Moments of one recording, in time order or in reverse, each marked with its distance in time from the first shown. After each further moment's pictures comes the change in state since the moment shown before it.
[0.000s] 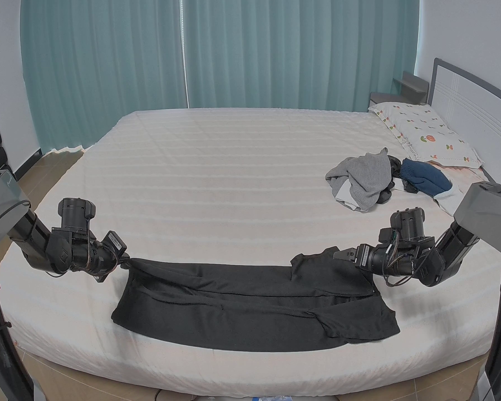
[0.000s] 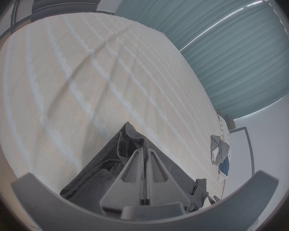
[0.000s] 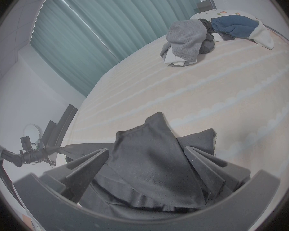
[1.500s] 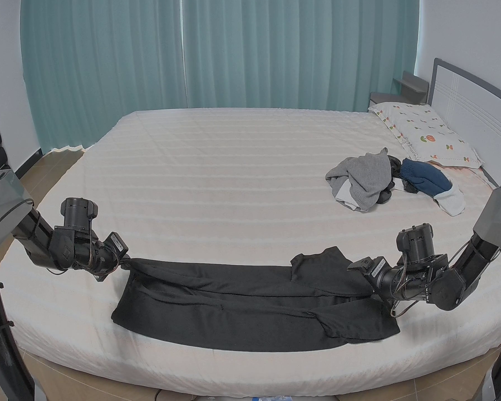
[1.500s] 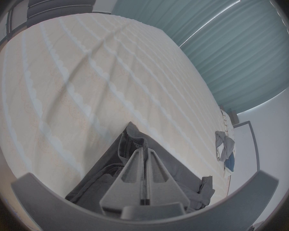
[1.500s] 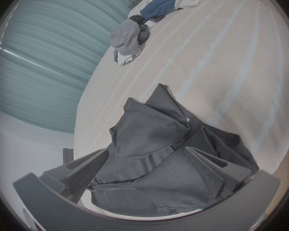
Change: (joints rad) left arm 0.003 0.023 -0.044 0.034 0.004 0.039; right arm 0.117 -0.200 0.276 -0.003 -0.223 0.629
